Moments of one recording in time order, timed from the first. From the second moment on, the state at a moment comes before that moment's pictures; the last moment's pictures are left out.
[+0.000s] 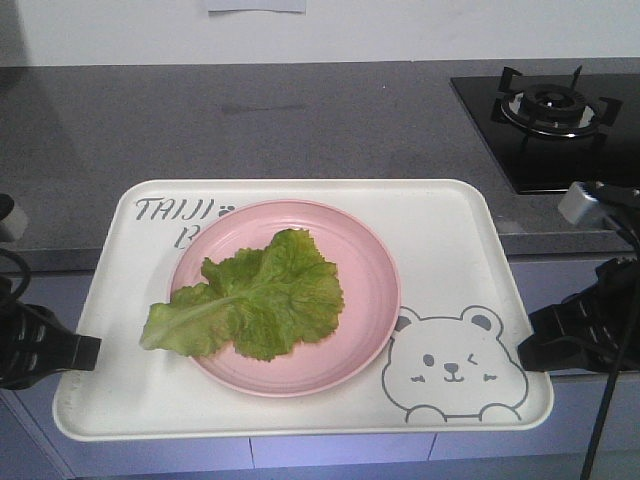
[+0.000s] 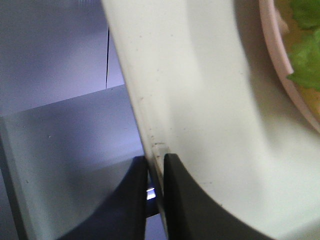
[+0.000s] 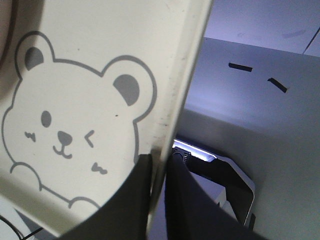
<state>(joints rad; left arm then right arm) -0.29 1.05 -0.88 -0.21 0.95 -0.05 0.01 1.20 -0.96 0.54 1.19 -0.39</state>
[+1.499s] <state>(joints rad) -0.29 1.05 -0.88 -0.21 0.95 -0.05 0.01 1.20 -0.96 0.54 1.19 -0.39</state>
